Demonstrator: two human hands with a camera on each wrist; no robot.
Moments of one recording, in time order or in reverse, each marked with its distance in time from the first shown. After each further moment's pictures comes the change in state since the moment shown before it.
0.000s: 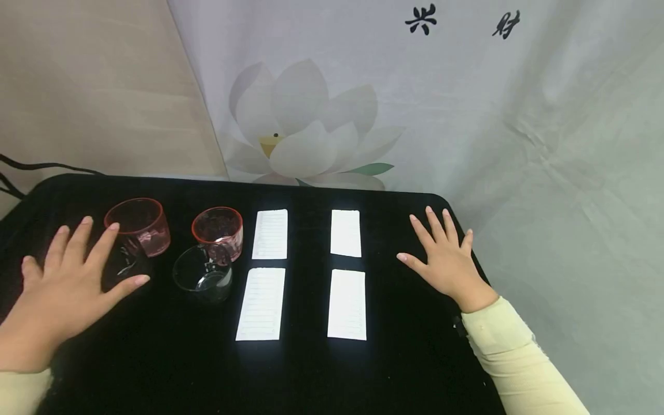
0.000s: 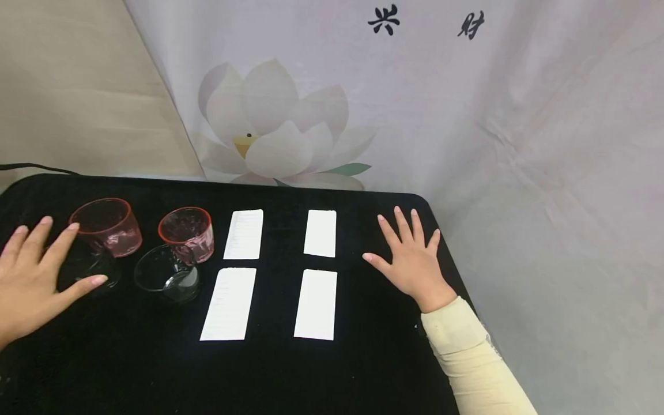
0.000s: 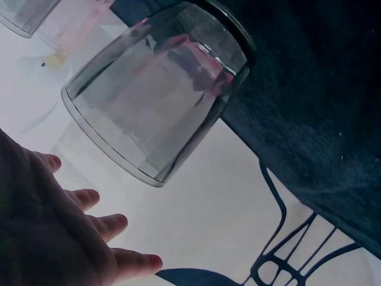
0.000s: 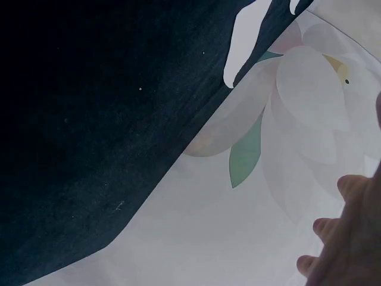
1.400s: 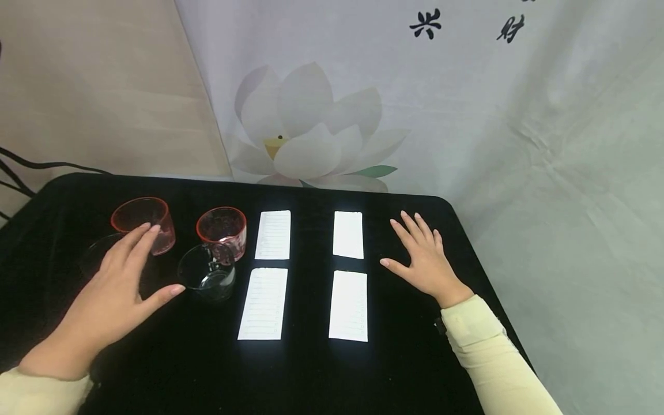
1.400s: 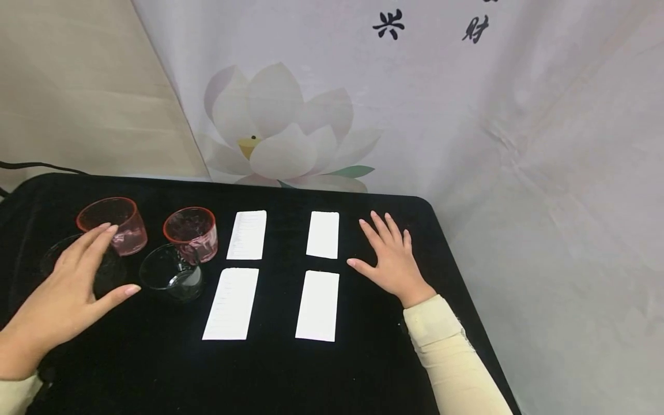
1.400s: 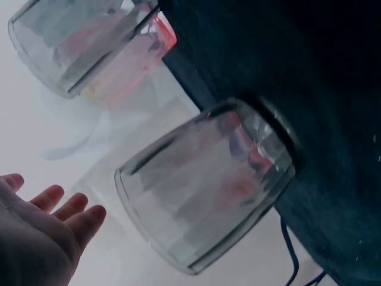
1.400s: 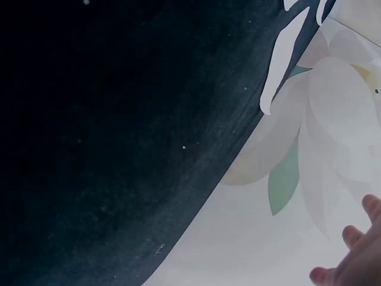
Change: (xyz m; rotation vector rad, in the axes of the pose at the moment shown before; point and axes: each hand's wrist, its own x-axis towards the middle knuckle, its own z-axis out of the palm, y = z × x) left_hand -0.012 0.045 -0.006 -0.339 0.112 0.216; right_hand 0.020 -0.009 0.034 0.198 0.093 -0.145
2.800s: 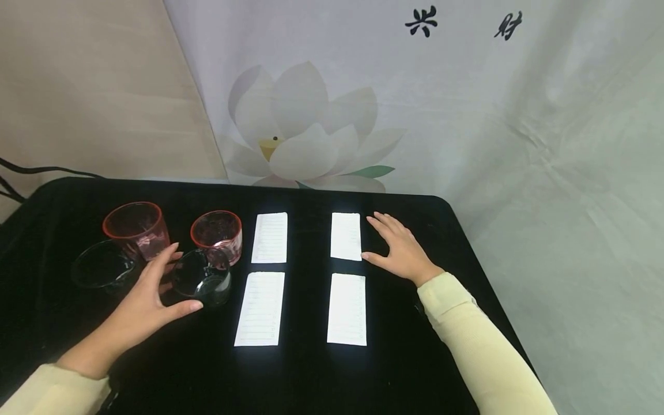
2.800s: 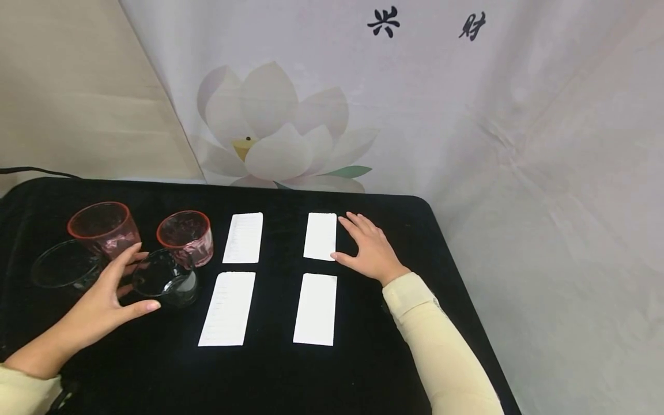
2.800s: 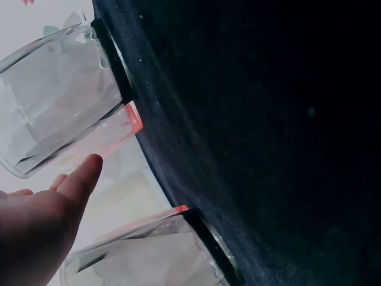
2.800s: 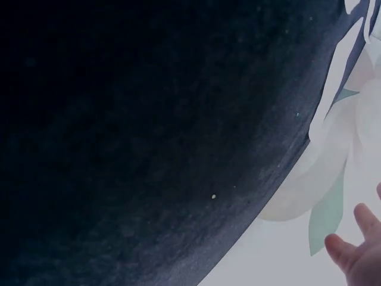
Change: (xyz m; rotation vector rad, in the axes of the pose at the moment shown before) left_hand 0.009 0.002 0.037 -0.481 -0.145 -0.075; right_hand 0.042 0.004 0.032 0.076 -0.102 -0.015
